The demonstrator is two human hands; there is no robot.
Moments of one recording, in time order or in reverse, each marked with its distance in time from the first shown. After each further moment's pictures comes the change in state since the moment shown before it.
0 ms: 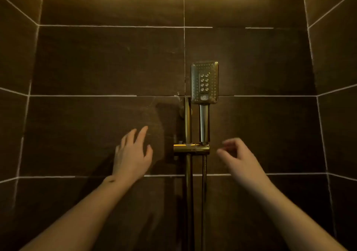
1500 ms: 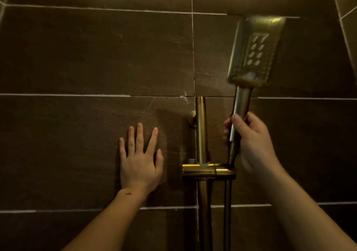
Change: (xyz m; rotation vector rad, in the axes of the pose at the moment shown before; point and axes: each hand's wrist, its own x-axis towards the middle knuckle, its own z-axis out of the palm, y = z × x) left_hand 0.096 -0.044 0.131 0.227 0.302 0.177; right_hand 0.133 0.002 0.053 0.581 0.146 -0.190
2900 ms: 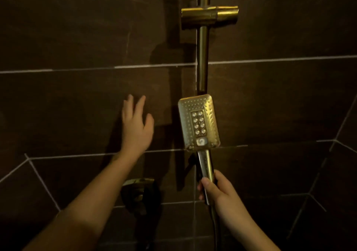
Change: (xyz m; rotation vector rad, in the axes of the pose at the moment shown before) left_hand -0.250 -0.010 -0.049 -0.585 -0.528 -0.404; right_hand -0.371 0.117 -0.043 -0.158 -0.212 0.950
